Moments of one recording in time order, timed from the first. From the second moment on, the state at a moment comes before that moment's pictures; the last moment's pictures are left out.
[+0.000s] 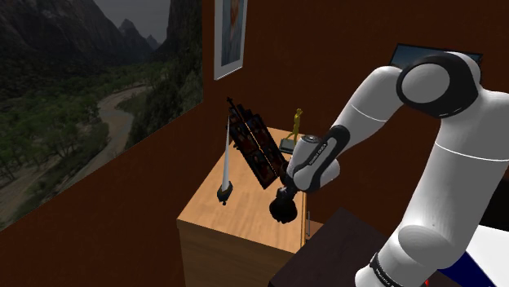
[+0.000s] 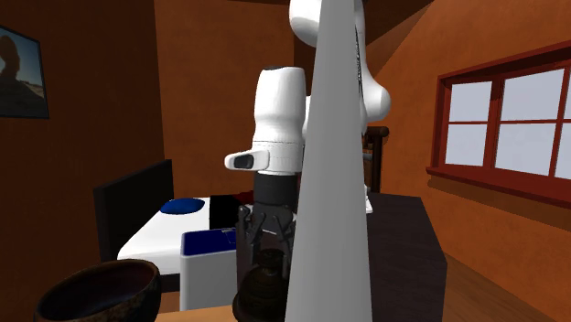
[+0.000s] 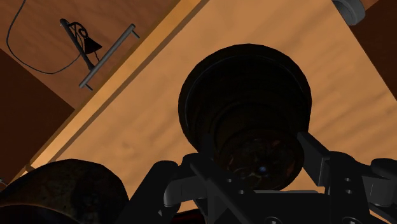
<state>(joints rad) -0.08 0.18 -0.03 -2.71 -0.03 3.00 0.05</state>
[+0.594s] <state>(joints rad) -0.08 0.02 -0.03 -2.72 -0.03 2.86 0.06</state>
